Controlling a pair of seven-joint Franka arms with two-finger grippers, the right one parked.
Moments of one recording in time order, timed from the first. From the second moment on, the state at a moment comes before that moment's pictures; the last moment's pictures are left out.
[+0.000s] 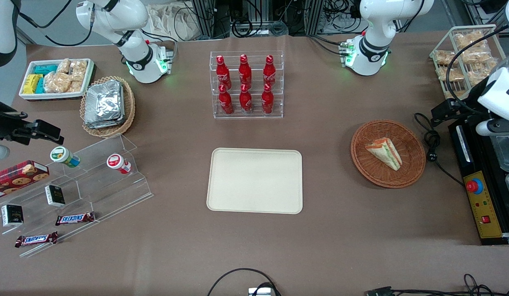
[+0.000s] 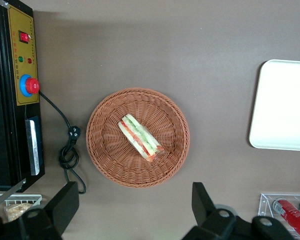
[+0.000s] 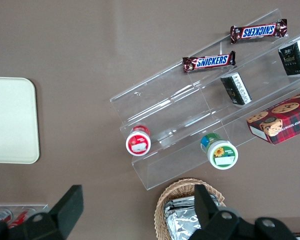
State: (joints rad) arm 0.07 0.00 -0.11 -1.60 0.00 1.56 -0.06
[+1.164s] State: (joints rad) arm 0.06 -0.06 -0.14 -1.93 0.00 1.82 -0.38
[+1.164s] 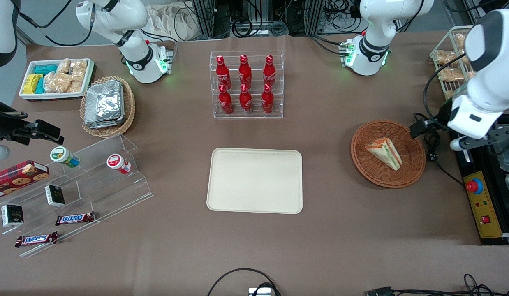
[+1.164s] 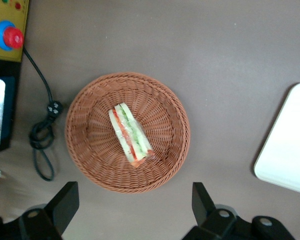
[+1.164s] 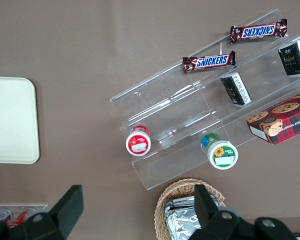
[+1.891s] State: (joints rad) arm 0.06 -0.12 -0.15 -2.32 0.00 2.17 -0.61
